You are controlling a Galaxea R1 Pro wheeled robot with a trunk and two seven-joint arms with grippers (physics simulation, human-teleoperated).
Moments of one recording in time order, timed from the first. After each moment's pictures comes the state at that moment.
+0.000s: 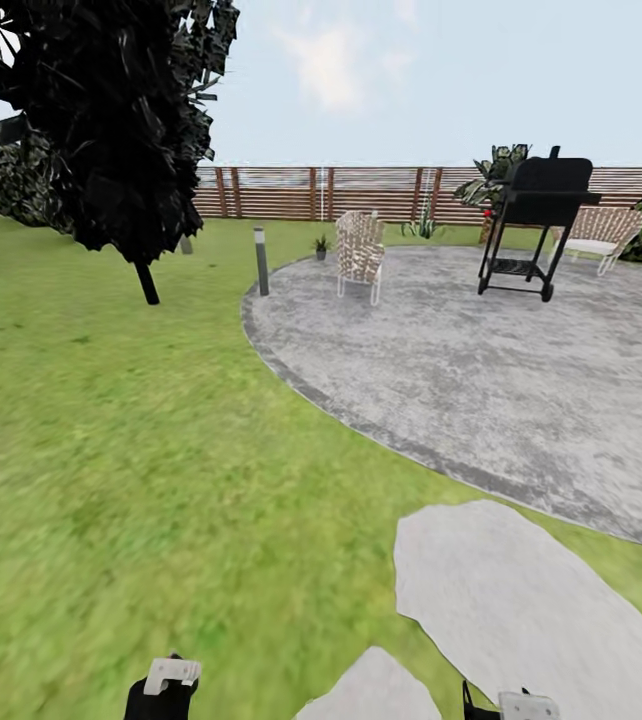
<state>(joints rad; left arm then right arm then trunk) -0.41 0.10 -0.18 -0.16 0.17 -0.34 -0.13 -0.34 -0.03 -0.54 -0.10 0.55 -0.70 -0.16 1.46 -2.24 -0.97</state>
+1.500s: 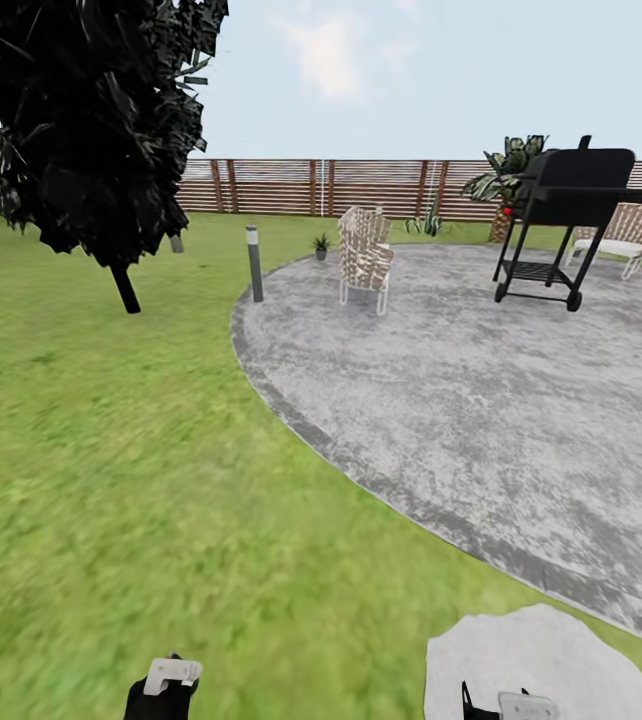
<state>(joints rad) -0.41 0.10 -0.18 -0.16 0.17 -0.34 -0.13 -0.34 -0.03 -0.54 -0.09 0.55 -0.70 -0.16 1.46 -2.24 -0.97</state>
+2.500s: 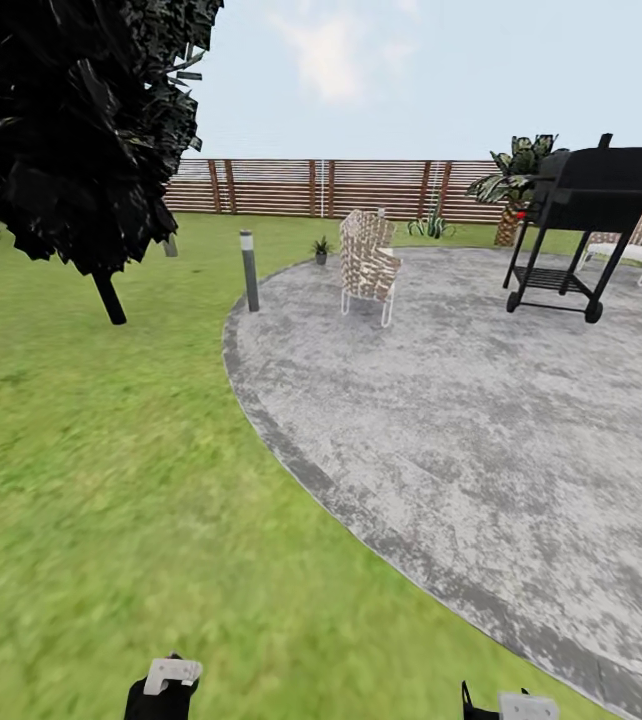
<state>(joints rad) -0.41 0.10 -0.18 -0.16 0.17 -0.34 -0.13 -0.34 -0.03 -0.54 -0.09 0.55 -0.70 -0.16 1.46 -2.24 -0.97</state>
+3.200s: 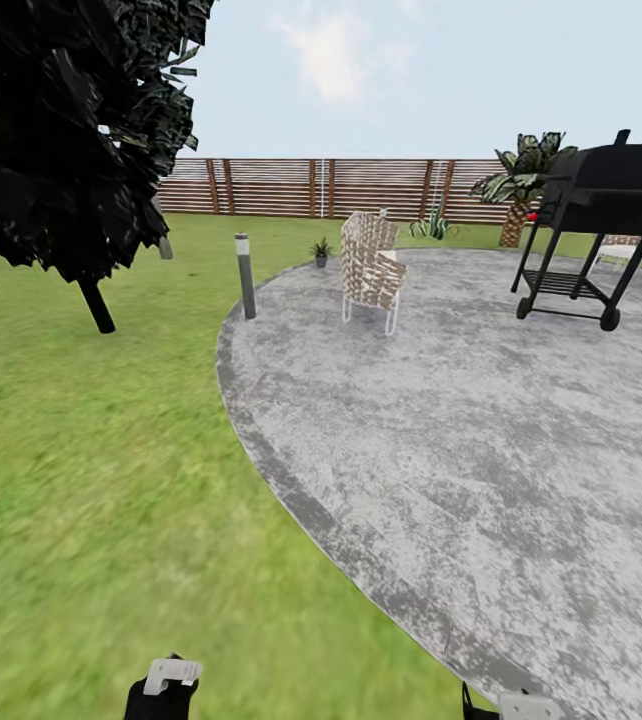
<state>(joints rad) -0.41 0.10 -0.18 -0.16 0.17 -0.34 -0.13 -0.34 -0.03 -0.54 -0.09 0.55 -0.70 -0.16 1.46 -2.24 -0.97</state>
